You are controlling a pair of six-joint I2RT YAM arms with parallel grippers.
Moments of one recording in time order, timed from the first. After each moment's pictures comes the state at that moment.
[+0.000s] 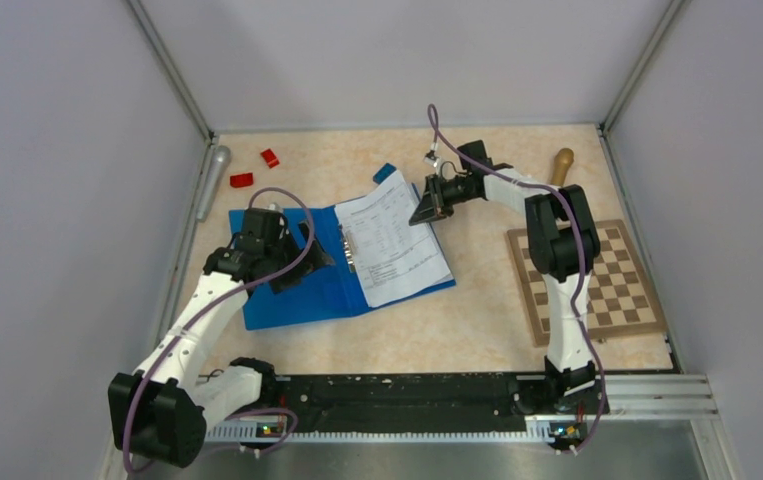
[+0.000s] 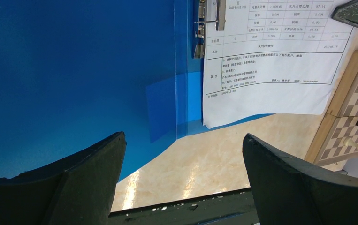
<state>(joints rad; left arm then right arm) -0.22 1.05 0.81 -0.68 0.17 -0.70 0.33 2.20 1.59 -0.38 -1.02 0.21</state>
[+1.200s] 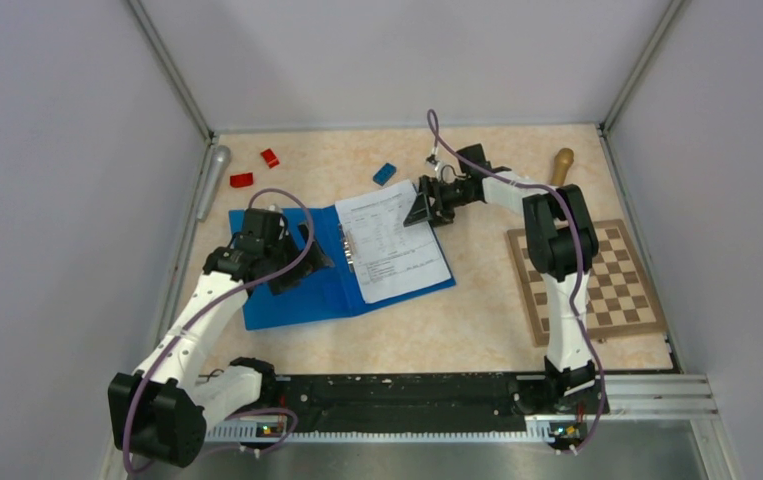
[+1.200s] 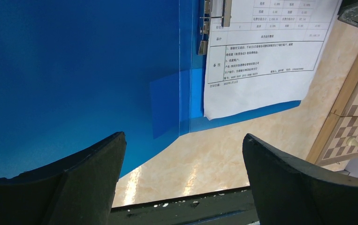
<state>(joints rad) -0.22 1.05 0.81 -0.70 0.16 -0.70 0.33 2.21 1.57 -0.34 -0.96 0.24</state>
